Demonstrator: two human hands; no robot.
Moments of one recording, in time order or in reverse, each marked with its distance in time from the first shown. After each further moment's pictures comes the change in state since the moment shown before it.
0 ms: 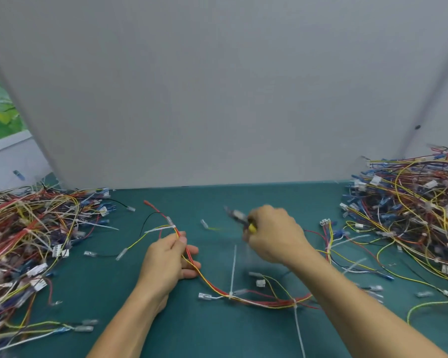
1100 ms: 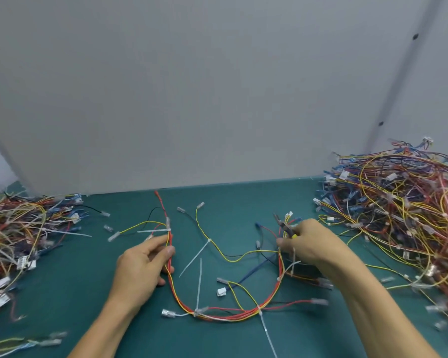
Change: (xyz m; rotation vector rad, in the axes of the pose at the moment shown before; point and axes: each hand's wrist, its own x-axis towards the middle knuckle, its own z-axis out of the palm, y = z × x) left_hand 0.001 -0.010 -0.006 0.231 -0.040 0.267; right_hand -0.023 0.097 -0.021 0.275 -0.135 0.397
